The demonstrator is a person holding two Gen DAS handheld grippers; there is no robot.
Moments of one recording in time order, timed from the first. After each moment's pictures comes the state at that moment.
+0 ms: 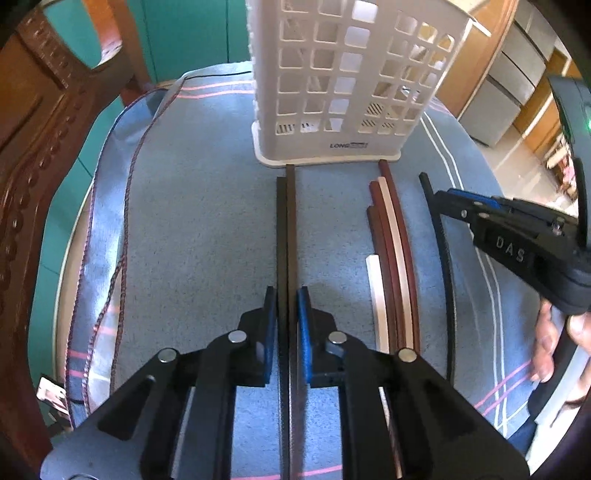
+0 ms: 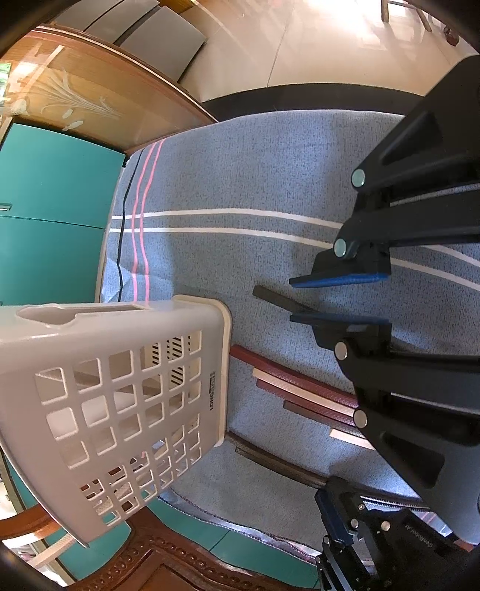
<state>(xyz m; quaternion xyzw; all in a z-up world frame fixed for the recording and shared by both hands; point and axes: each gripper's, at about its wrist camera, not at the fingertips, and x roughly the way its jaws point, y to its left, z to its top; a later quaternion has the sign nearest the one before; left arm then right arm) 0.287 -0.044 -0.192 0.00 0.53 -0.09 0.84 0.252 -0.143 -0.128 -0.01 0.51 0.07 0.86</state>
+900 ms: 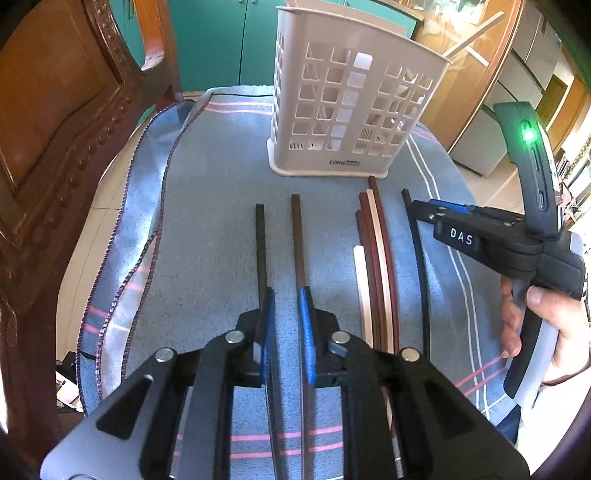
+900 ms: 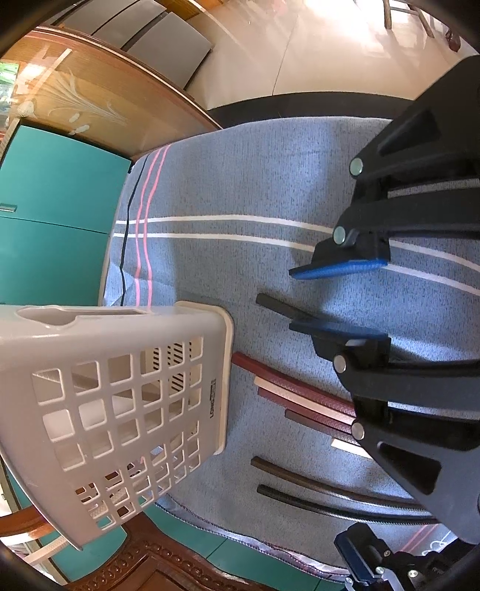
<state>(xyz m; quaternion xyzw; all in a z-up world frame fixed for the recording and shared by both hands) 0.249 -0.022 -0.171 -0.03 0.49 -0.09 0.87 0.250 -0.140 -0.130 -0.03 0.50 0.06 0.86</state>
